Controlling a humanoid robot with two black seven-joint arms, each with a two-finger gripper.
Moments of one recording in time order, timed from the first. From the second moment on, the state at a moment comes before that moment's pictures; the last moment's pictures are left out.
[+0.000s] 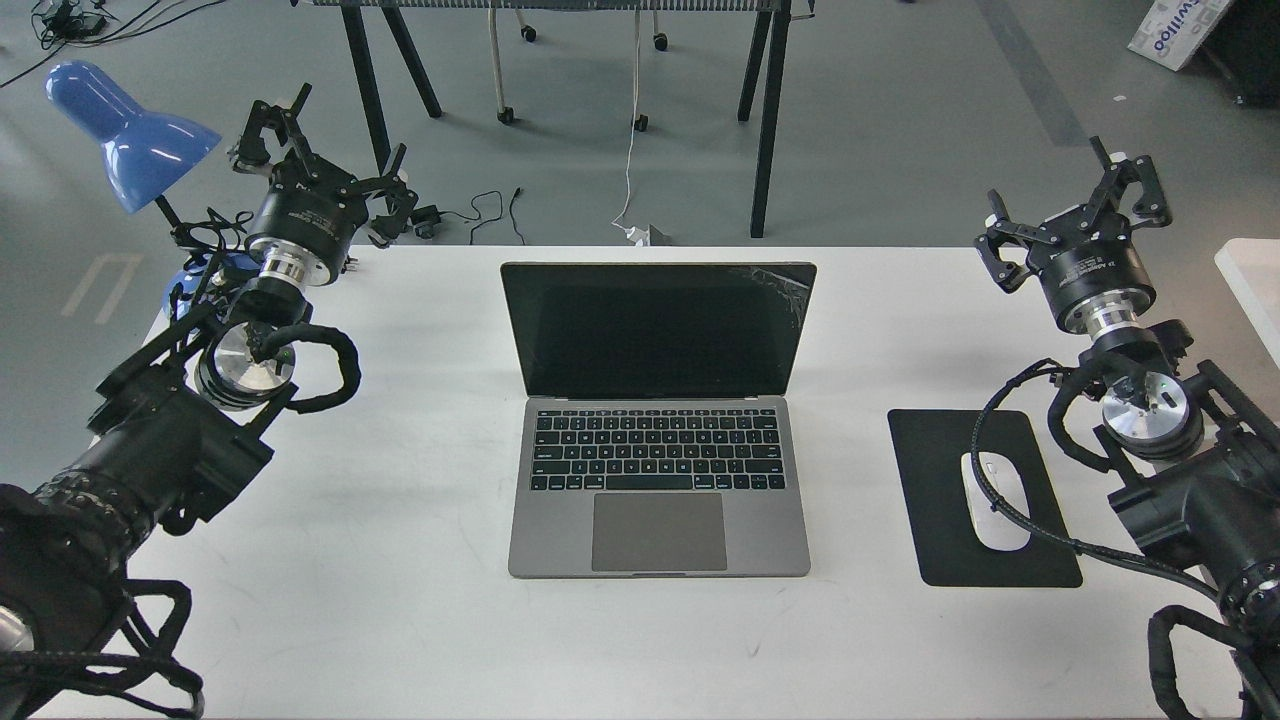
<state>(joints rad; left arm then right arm) -0.82 0.21 -0.80 -0.48 -0.16 -0.49 -0.36 0.64 -0.24 1.21 0.56 -0.12 0.45 0.22</state>
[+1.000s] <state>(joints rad) -0.82 0.21 -0.80 -0.48 -0.16 -0.49 -0.37 0.82 -0.03 0.80 0.48 -0.11 0.45 0.21</state>
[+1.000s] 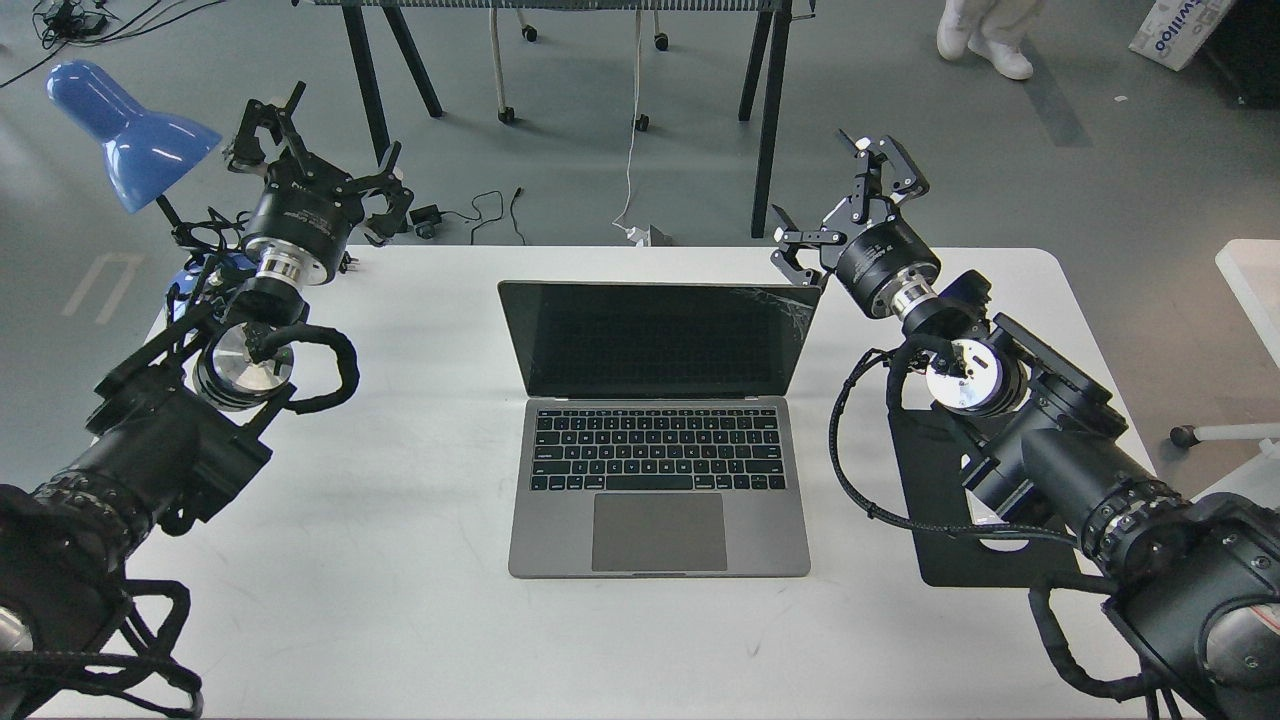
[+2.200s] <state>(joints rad) -0.82 0.21 -0.81 -0.48 -0.16 -0.49 -0.37 0.55 -0.32 0.34 0.90 -0.25 0.44 0.21</state>
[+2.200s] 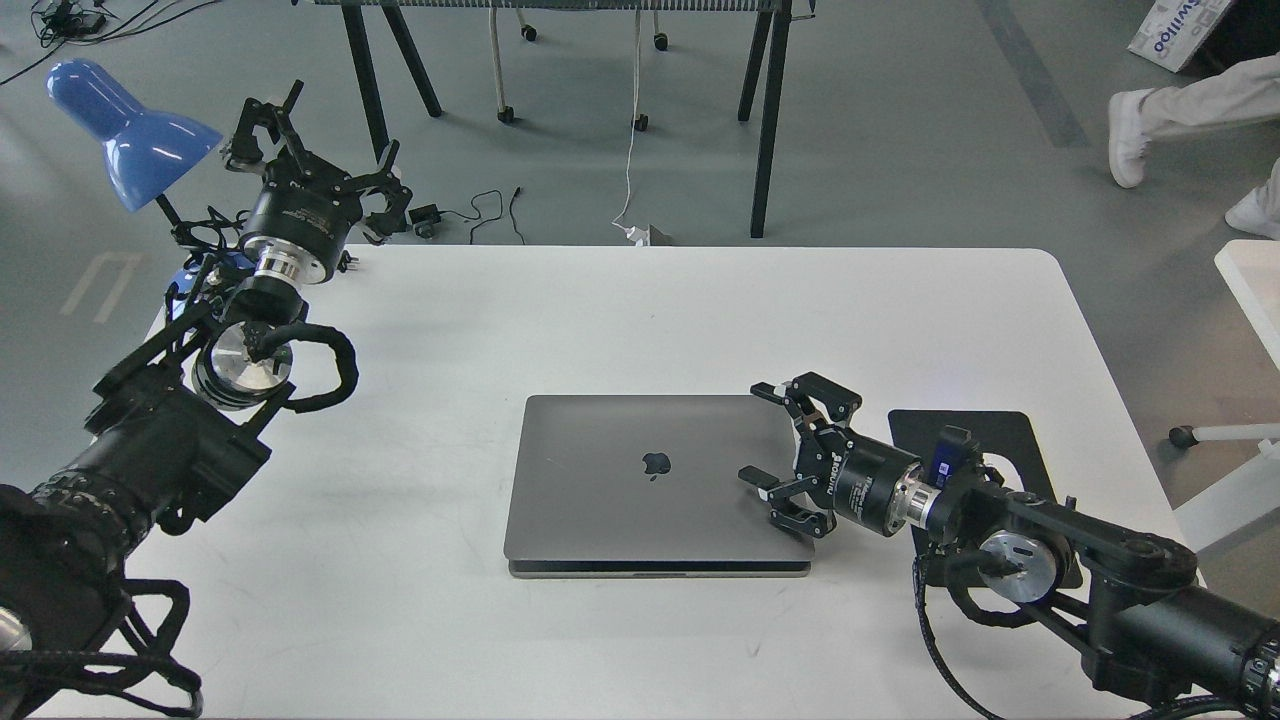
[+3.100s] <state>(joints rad) -0.82 0.21 -0.81 -0.48 -0.16 -0.49 -0.37 0.58 -0.30 0.61 0.87 -0.25 0.43 0.22</state>
